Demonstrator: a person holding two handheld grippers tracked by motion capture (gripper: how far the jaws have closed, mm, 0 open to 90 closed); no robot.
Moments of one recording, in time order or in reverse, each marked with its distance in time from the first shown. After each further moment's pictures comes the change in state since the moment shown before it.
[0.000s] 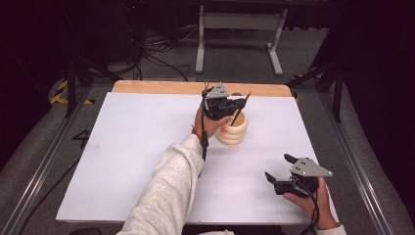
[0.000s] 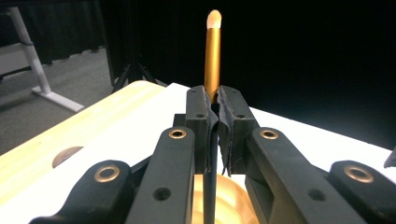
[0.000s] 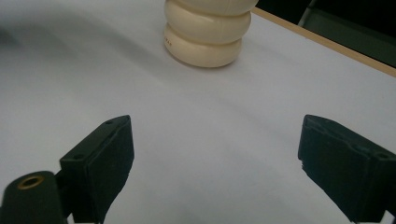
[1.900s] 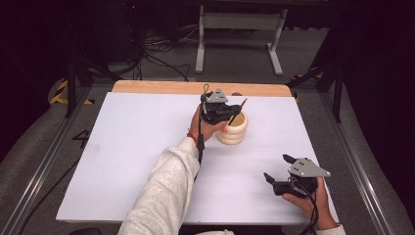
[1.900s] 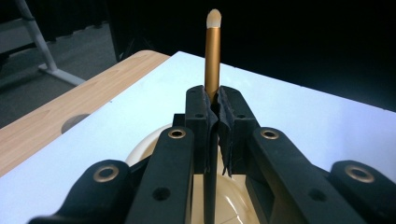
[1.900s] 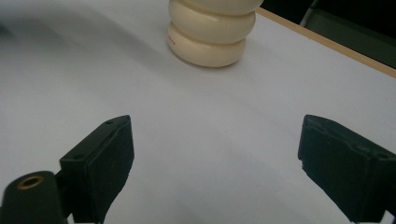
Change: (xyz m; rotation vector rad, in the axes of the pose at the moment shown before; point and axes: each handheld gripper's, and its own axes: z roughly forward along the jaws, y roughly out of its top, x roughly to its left) left arm 0.001 -0.014 -0.003 0.112 0.020 0.019; right arm 0.003 0.001 0.001 0.008 0.003 -0.013
